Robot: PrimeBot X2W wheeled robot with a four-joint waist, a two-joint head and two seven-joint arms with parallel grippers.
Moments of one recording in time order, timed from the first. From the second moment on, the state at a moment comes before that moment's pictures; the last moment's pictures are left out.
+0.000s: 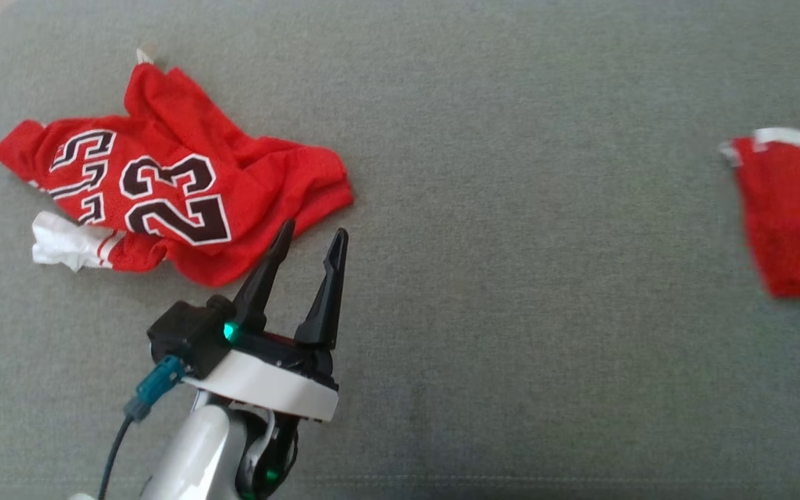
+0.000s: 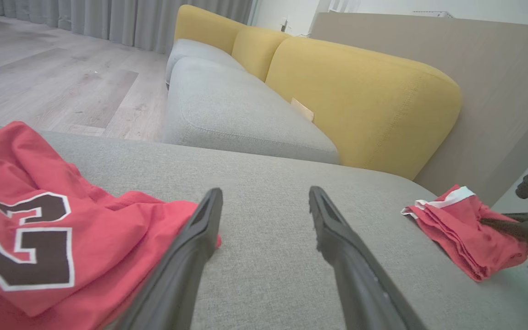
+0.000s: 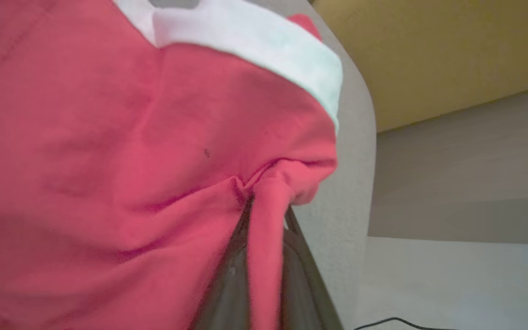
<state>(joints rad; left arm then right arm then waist) -0.14 0.05 -0.37 0.06 -0.34 -0.08 -0.25 -0.67 -0.72 0.44 0.94 0.02 0.13 0.11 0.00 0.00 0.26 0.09</state>
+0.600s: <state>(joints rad) -0.17 0.05 -0.35 0.07 -0.34 -0.08 -0.25 -0.71 -0.76 0.22 0.94 0.08 0.13 0.16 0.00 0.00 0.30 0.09</state>
